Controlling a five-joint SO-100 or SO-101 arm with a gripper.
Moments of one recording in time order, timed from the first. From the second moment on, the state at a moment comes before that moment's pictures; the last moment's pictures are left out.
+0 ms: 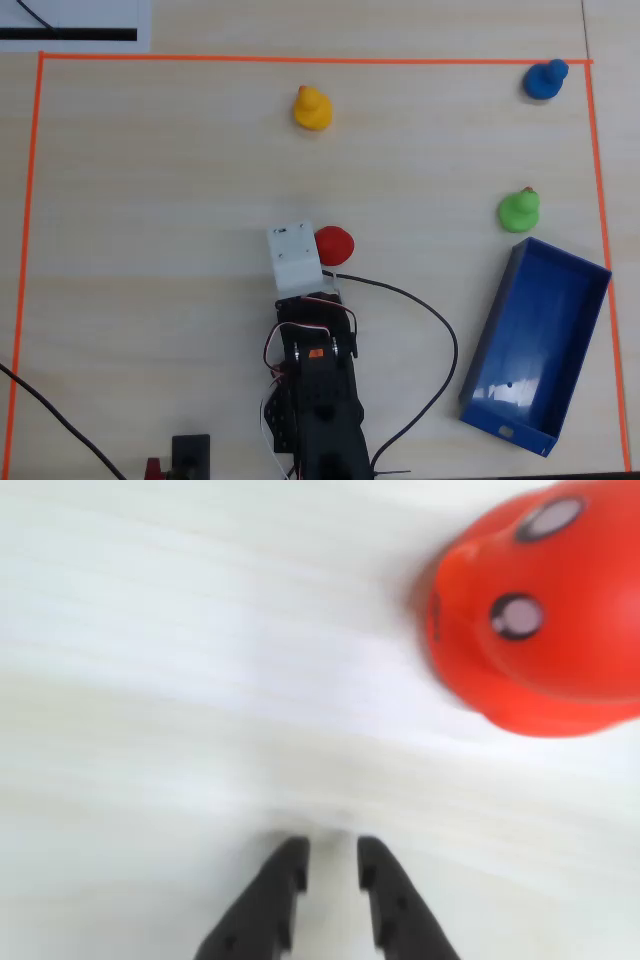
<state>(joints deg) -2.7 189.8 176.1 76.5 -93.3</state>
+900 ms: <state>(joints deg) 21.3 104.9 80.6 51.8 -87.1</state>
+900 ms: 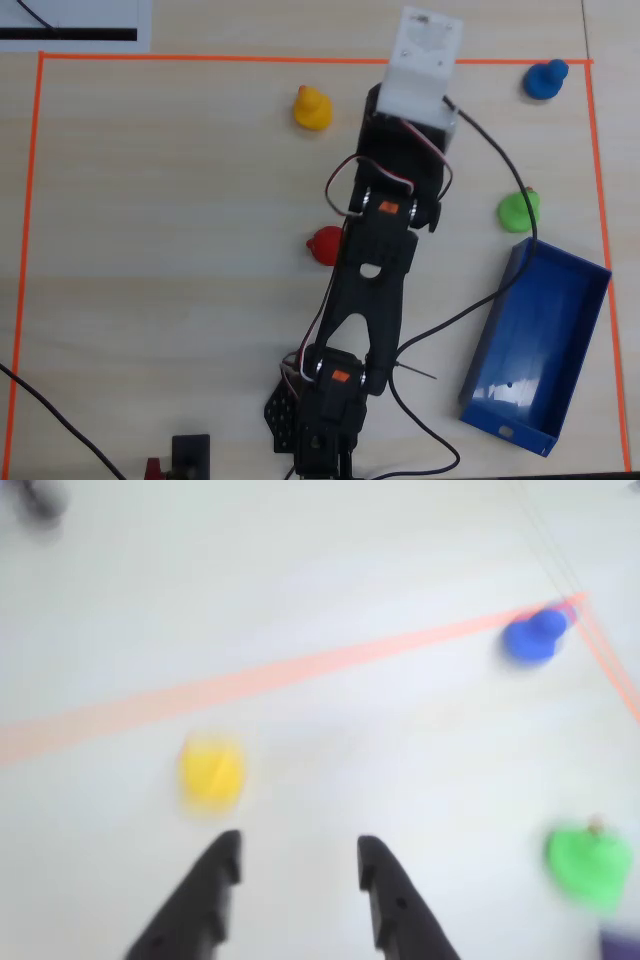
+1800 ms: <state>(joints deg) 54.5 75.4 101.9 -0.6 -107.0</state>
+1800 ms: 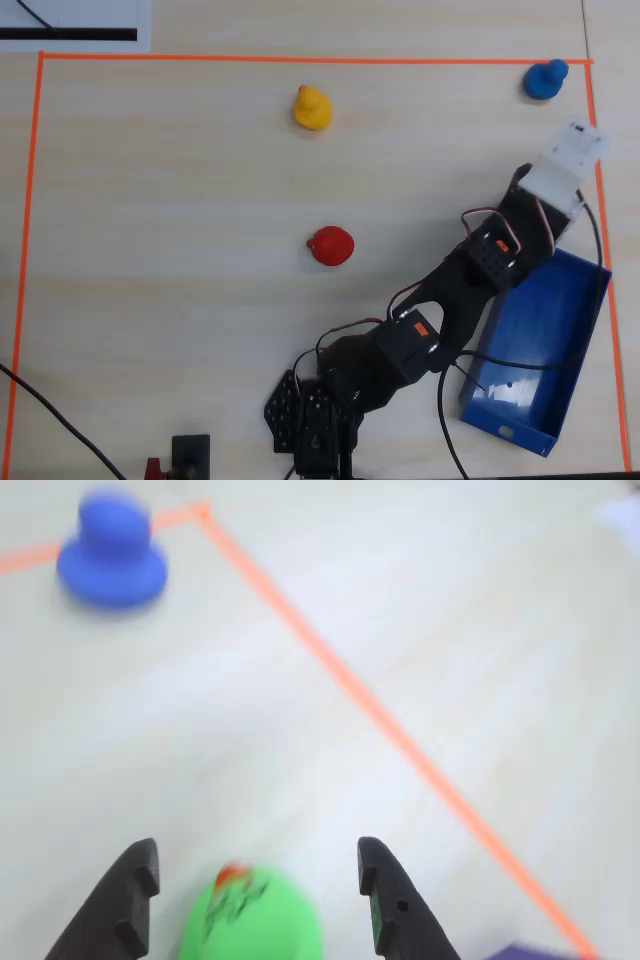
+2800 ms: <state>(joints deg) 54.7 75.1 109.9 -1.8 -111.4</state>
